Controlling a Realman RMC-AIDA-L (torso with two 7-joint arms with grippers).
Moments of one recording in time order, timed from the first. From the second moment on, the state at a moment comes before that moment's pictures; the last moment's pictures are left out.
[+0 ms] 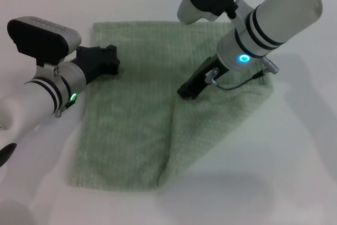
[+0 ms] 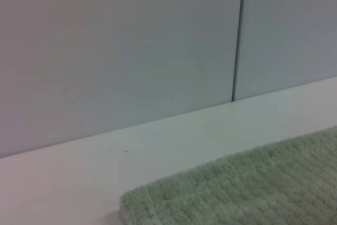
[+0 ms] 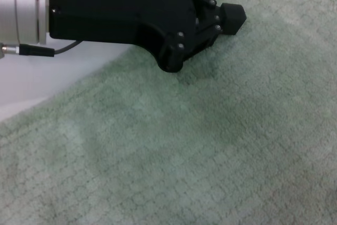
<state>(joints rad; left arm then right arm) -0.65 -2.07 -1.02 -0.34 2.89 0.41 -0.41 0.96 2.08 -1.52 -0.66 0.84 1.11 -0.75</state>
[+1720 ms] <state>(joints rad) -0.65 -2.07 -1.02 -0.34 2.89 0.39 -0.41 0.70 2.07 -1.62 -1.58 0.61 1.78 -0.83</state>
